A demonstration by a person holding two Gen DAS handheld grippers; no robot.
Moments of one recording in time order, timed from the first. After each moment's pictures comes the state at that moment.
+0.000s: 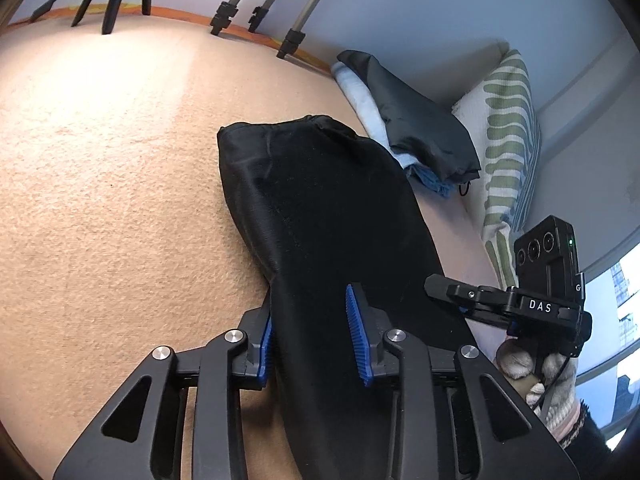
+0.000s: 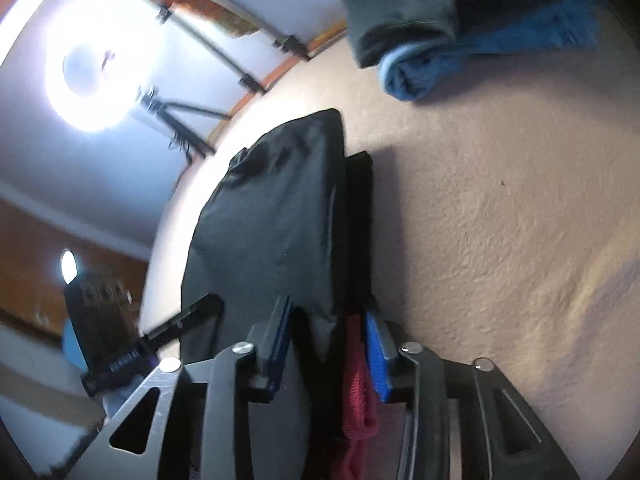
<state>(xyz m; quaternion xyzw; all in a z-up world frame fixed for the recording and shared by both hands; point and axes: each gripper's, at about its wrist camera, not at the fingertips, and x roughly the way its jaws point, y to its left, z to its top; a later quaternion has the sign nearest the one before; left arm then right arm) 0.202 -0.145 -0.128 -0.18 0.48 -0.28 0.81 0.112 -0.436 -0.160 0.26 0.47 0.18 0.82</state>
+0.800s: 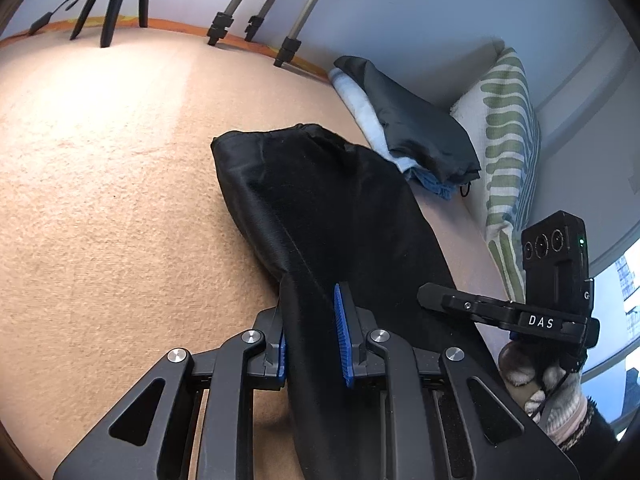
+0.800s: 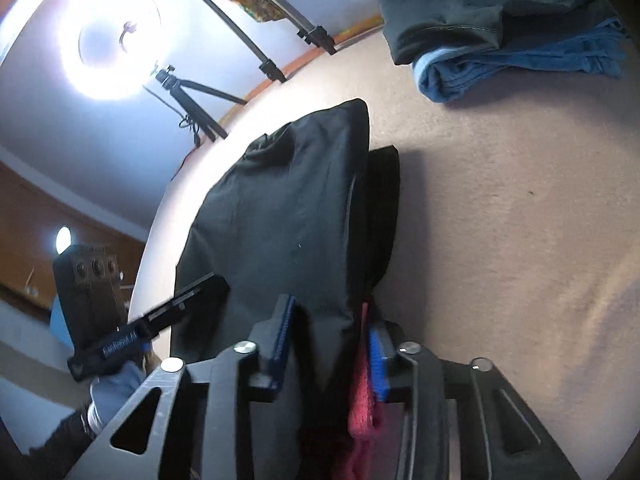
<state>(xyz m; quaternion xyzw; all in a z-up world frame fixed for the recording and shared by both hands) 0.199 -0.147 -0.124 -0.17 0.47 -0.28 0.82 0.116 -0.410 -0.152 0.19 0.46 0.20 0.84</state>
